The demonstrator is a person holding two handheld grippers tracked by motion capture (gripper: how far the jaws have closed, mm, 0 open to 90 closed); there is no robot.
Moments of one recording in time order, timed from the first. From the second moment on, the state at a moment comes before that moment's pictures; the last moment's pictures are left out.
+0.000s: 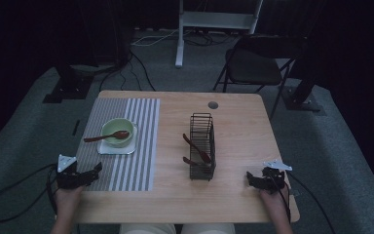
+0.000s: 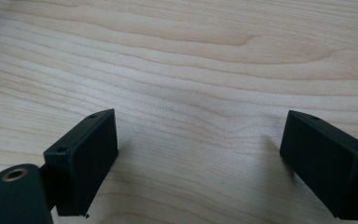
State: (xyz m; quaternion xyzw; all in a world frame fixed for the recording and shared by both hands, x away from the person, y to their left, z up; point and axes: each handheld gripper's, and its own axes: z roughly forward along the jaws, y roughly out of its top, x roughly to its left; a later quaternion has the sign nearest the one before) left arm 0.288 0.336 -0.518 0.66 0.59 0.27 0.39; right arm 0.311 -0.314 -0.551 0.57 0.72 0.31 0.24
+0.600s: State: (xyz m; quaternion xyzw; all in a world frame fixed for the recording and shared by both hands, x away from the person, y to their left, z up) left arm 0.240 0.338 -0.531 0.65 0.58 0.28 0.40; right arm 0.311 -0.314 -0.551 0.57 0.72 0.31 0.24
